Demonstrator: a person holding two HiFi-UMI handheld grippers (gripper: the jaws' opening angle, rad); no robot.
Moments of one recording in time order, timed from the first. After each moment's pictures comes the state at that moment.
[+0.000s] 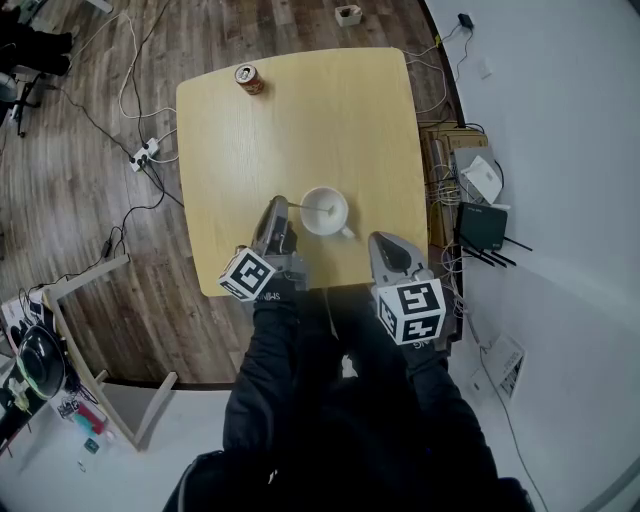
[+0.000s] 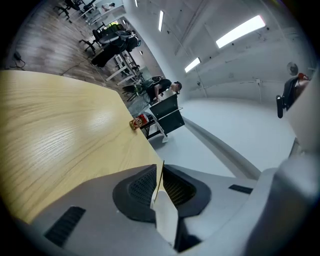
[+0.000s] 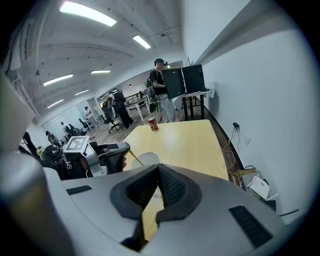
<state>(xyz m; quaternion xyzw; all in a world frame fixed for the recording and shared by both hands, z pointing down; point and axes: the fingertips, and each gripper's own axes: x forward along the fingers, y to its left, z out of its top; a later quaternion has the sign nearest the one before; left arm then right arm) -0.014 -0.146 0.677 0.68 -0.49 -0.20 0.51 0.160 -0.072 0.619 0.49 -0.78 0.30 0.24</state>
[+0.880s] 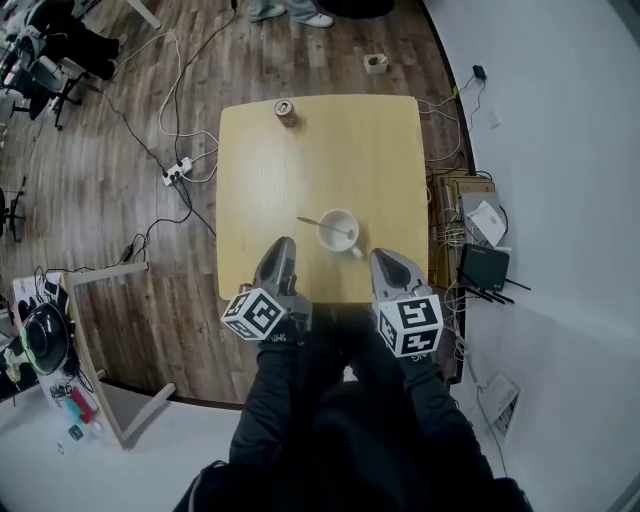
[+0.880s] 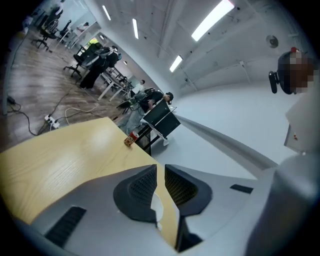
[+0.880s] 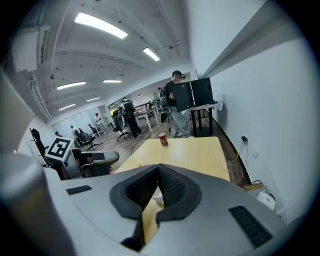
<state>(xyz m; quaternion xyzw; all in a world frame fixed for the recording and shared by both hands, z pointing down) -0.026 -0.086 0.584 0.71 -0.54 -0.13 0.43 0.149 -0.071 0.550 0.46 -0.83 0.26 0.19</state>
